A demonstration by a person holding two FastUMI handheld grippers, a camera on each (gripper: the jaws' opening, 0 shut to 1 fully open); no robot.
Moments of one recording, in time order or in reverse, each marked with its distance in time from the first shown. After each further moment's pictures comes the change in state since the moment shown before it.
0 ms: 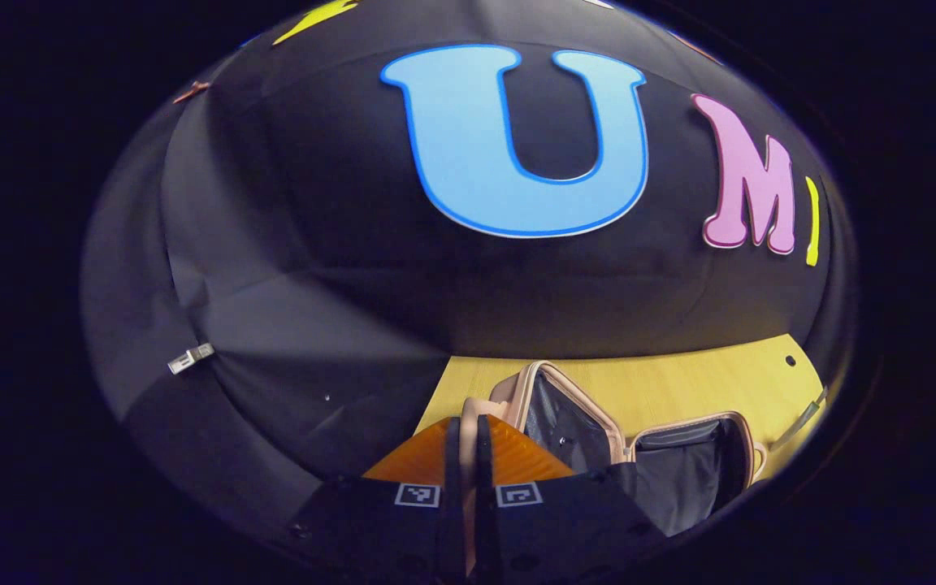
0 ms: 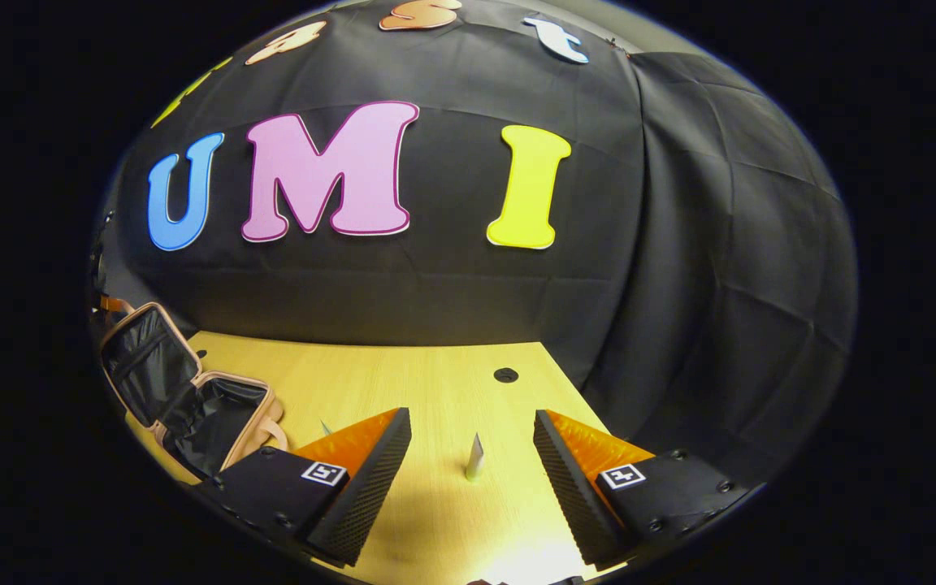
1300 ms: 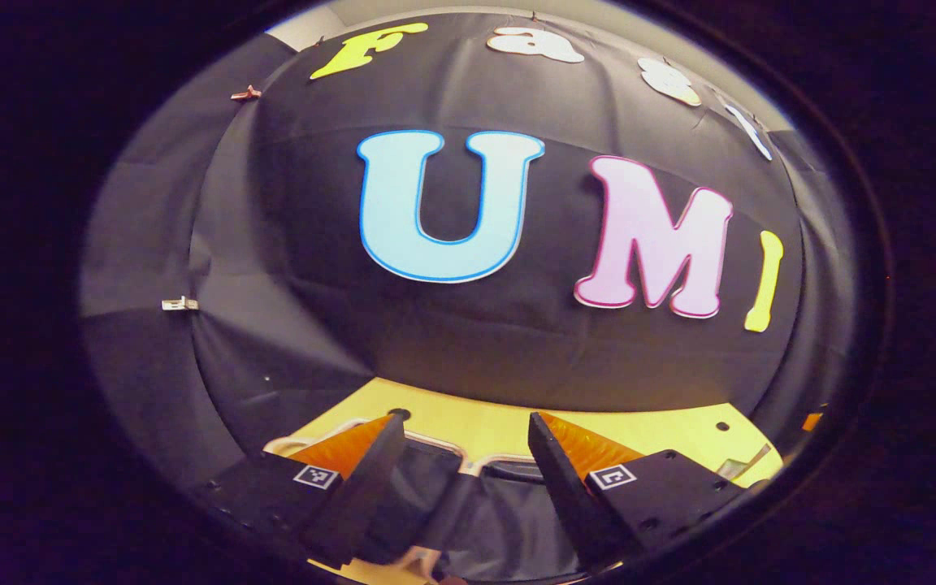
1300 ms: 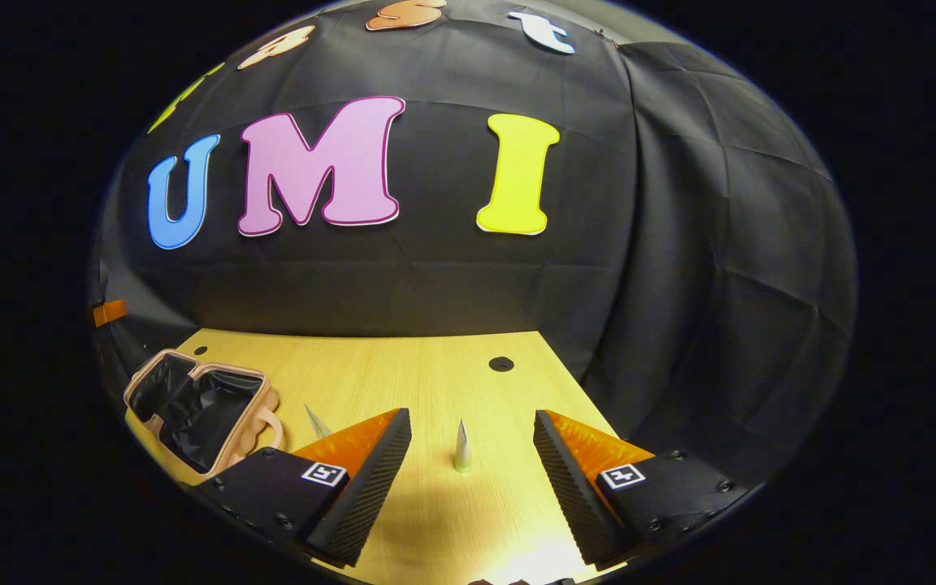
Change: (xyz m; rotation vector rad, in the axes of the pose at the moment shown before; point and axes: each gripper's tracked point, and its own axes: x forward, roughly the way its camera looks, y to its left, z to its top) left arm -0.146 -0.250 -0.023 -0.173 -0.308 -0.103; right arm 0.009 -0.023 -0.022 0.029 0.019 0.063
